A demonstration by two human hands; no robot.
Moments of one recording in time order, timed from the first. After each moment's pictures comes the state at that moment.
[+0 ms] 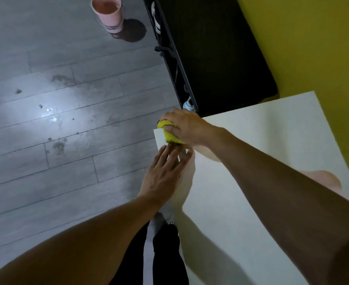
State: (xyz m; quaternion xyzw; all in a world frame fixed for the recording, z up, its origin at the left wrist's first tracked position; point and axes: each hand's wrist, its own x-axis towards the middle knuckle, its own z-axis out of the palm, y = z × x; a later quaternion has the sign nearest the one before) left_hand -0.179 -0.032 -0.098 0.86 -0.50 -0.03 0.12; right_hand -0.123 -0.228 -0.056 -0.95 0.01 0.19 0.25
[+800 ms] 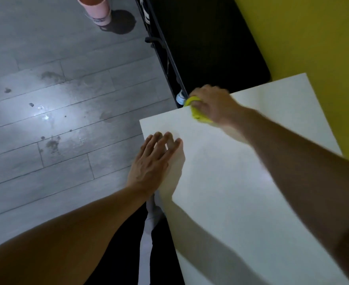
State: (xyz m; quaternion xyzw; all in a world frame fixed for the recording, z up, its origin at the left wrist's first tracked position) left_hand -0.178 -0.038 -0.097 0.86 -0.49 -0.03 0.12; right_hand -0.167 -0.327 -0.049 -0.98 0.09 0.13 0.15
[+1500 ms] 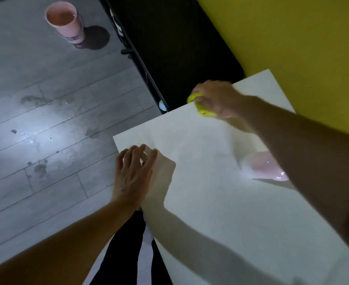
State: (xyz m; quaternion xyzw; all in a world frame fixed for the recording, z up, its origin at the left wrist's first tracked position) left_hand -0.175 -0.063 -0.083 0.88 -0.48 -0.02 0.05; right_hand -0.199 -0.411 -0.039 -0.98 0.13 0.13 0.12
